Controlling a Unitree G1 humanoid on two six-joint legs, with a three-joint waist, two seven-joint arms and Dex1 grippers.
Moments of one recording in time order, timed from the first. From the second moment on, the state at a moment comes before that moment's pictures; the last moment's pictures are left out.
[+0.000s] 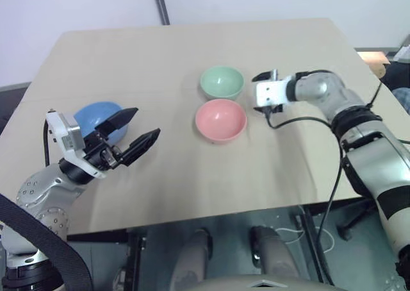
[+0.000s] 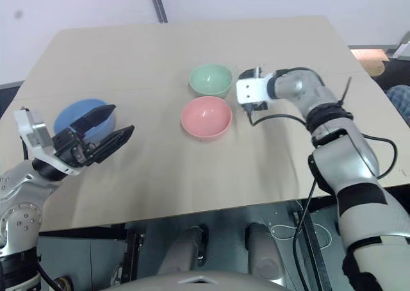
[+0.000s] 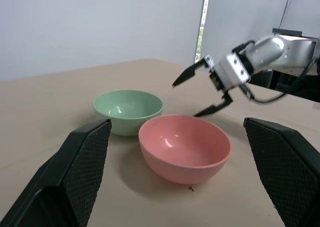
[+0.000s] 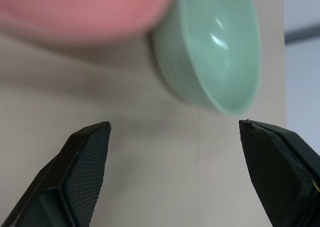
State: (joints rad) left arm 0.03 0.64 0.47 -0.37 -0.82 0.34 -0.87; right arm -1.28 -0.39 0.53 1.23 -0.48 -0.62 0.64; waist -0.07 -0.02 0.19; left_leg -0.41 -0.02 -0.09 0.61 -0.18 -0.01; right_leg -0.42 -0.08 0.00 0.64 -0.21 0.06
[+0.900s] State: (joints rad) left arm 0.18 0.63 0.56 -0.50 -0.85 0.34 -0.79; right arm -1.36 -0.27 0.67 1.36 -0.79 -0.59 0.29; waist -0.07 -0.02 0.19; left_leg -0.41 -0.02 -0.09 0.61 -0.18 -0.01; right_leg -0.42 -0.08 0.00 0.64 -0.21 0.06
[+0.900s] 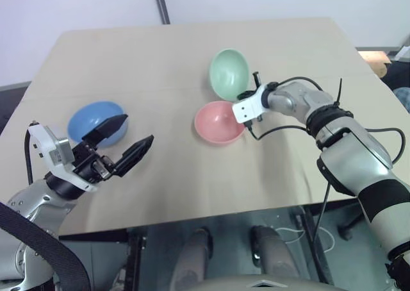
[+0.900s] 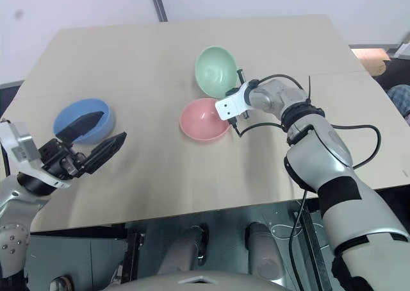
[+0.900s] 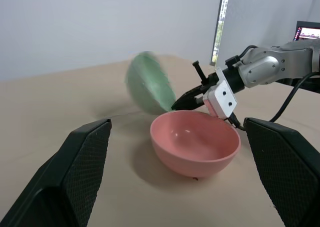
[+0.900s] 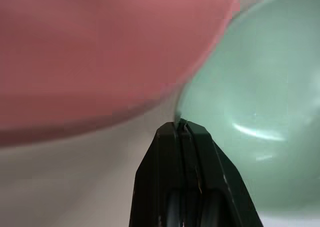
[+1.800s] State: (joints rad) left arm -0.04 0.61 0.43 -0.30 -0.76 0.29 -0.82; right arm -0.95 -0.55 0.38 0.22 -0.07 -0.06 1.30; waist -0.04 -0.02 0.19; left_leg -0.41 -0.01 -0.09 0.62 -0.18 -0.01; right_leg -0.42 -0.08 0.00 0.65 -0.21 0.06
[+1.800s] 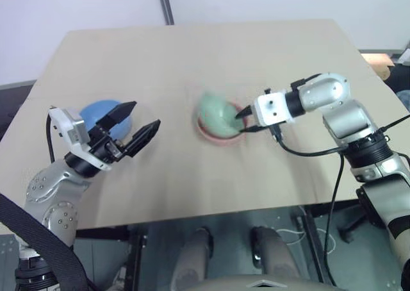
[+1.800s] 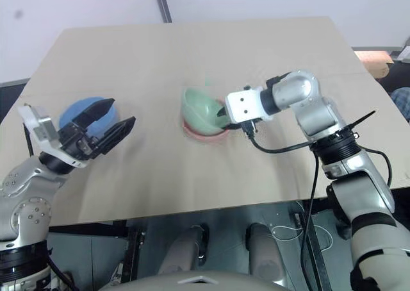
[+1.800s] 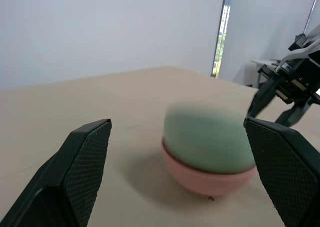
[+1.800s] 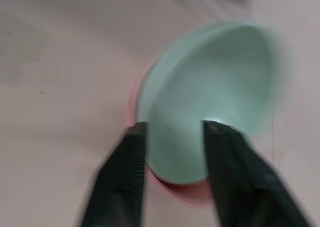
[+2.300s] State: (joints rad) left arm 0.12 1.05 0.38 -0.39 -0.20 0.55 -0.55; right arm -0.63 -0.52 0.04 -0.39 0.38 0.65 1.01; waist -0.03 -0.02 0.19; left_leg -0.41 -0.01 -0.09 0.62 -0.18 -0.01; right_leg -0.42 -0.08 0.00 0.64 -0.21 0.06
